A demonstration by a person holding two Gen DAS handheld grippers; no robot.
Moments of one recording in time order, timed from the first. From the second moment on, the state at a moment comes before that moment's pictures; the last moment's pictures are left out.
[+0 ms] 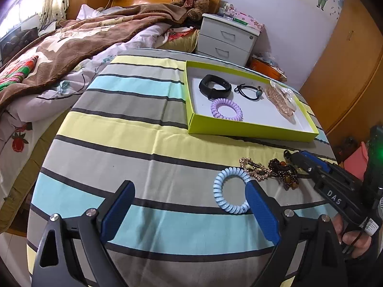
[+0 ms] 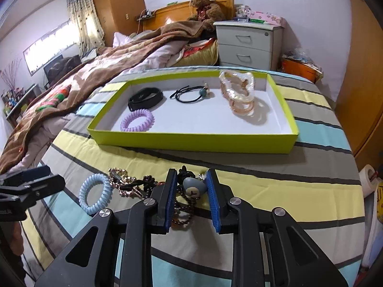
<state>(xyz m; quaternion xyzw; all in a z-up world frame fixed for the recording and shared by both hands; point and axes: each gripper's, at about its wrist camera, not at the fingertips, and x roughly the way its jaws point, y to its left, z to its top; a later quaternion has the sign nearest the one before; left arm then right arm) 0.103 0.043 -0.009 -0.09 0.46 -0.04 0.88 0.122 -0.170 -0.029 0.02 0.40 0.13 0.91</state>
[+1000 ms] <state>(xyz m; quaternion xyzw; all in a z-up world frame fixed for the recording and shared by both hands) 0.114 0.015 -0.028 0.01 0.47 -0.01 0.88 0.093 -0.209 -0.005 0.07 0.36 0.12 0.92</state>
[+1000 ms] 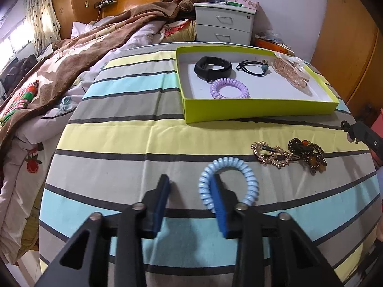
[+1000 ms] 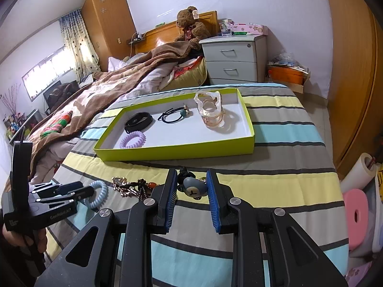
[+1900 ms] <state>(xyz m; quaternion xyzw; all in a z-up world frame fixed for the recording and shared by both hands) 0.104 0.025 -0.005 -0.03 0.45 -0.04 0.89 0.084 -0.204 0.006 0.06 0.34 0.12 0.93</state>
